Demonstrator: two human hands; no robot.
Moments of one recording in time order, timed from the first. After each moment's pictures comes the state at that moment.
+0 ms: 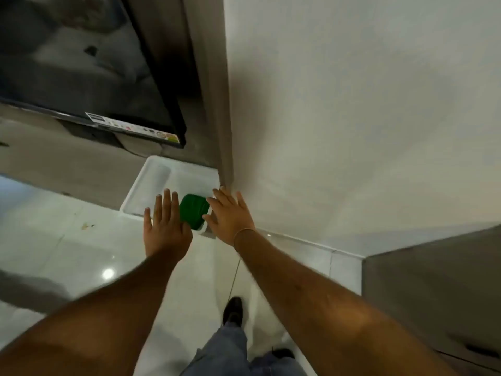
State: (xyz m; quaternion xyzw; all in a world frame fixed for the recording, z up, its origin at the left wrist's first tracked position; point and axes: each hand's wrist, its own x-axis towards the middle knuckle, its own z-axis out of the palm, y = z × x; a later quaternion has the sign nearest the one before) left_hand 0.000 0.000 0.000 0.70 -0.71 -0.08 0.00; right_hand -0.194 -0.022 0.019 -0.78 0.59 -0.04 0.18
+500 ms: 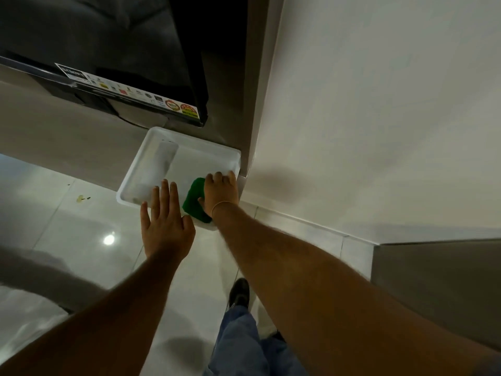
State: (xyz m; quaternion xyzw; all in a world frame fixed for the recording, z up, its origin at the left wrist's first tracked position) left_hand 0.042 -0.032 -0.075 0.73 -0.67 -0.13 0.02; right_hand -0.096 -0.128 -0.099 -0.74 0.64 0.13 0.15
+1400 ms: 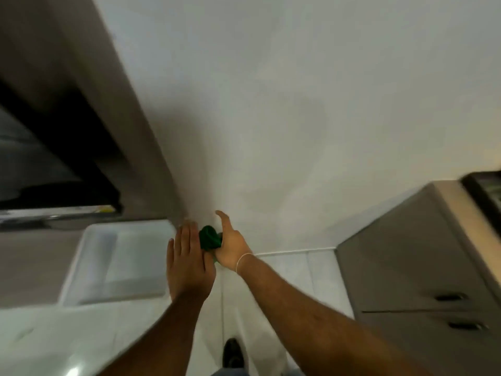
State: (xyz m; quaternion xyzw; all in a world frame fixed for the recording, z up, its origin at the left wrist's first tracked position) left_hand -0.108 -0.029 0.018 0.58 -0.79 -0.17 0.11; right_hand -0.246 -0.040 0.013 -0.45 0.72 -0.25 0.46
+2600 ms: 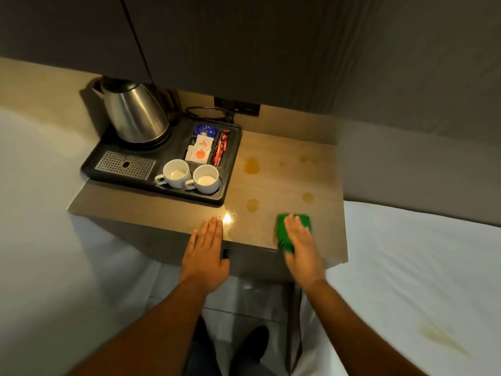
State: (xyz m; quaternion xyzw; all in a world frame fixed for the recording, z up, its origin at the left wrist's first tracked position) left_hand -0.720 0.351 -0.015 -0.18 -0.96 -0.10 -0.17; right_hand -0.659 0.622 0.000 0.11 0.96 -0.27 0.02
